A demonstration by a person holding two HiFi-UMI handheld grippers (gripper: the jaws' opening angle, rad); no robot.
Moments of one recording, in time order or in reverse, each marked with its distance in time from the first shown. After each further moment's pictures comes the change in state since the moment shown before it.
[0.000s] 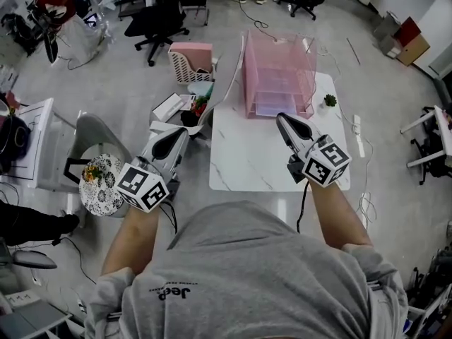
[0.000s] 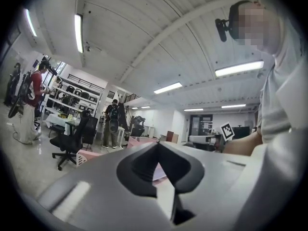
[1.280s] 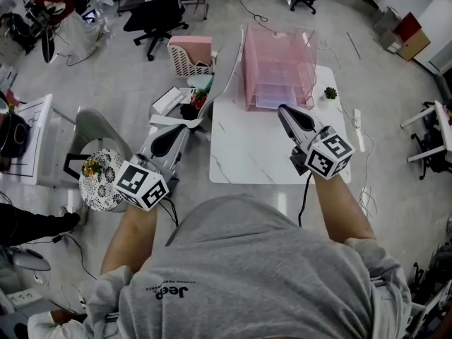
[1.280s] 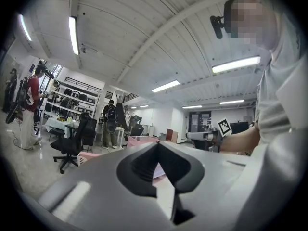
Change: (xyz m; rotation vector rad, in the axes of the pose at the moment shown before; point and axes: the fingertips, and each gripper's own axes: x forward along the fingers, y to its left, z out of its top) left arm -0.010 -0.010 0.000 0.048 0.018 -0.007; right arm -0.003 0.004 0.003 -0.035 0.017 0.007
